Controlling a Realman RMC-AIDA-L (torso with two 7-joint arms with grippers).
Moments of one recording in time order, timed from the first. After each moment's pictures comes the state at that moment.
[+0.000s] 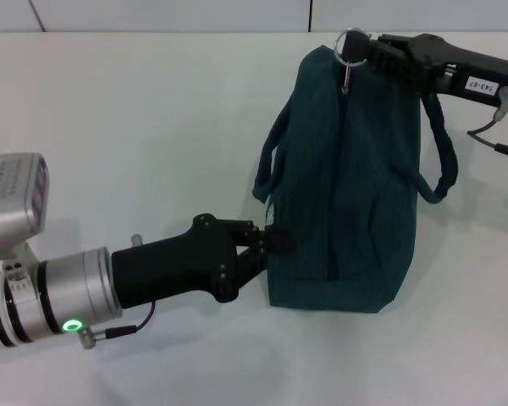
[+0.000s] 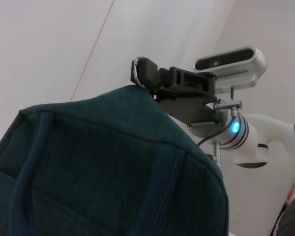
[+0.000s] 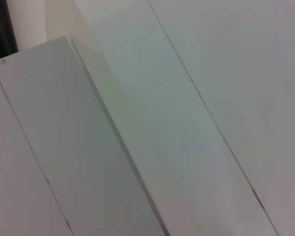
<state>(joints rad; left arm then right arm) -0.39 -2.09 1.32 0.37 1.28 1.55 -1.16 0.64 1.99 -1.09 -0.53 -1.28 -1.49 1.53</state>
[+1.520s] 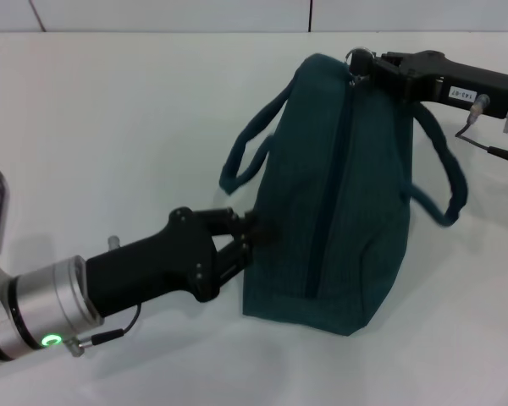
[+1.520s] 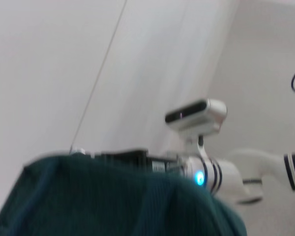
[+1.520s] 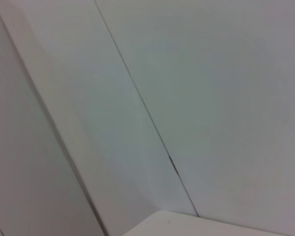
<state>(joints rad) -0.34 -2.09 1.31 0.34 1.19 1.64 -1.05 0.65 2.00 -1.10 -0.50 -1.34 -1.25 1.50</state>
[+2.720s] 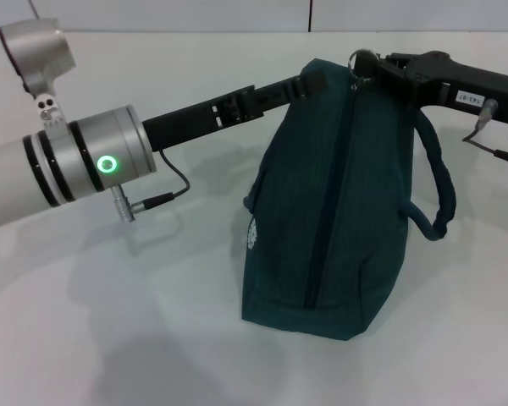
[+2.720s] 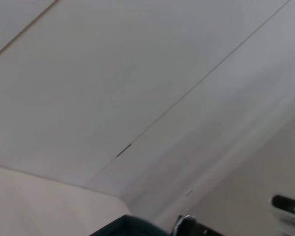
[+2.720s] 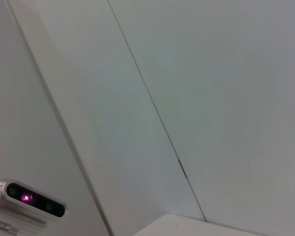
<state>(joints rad) -0.59 -2.08 1.31 0.45 1.13 1.32 -1.79 0.63 2.00 -1.09 -0.51 -1.34 -1.29 1.47</state>
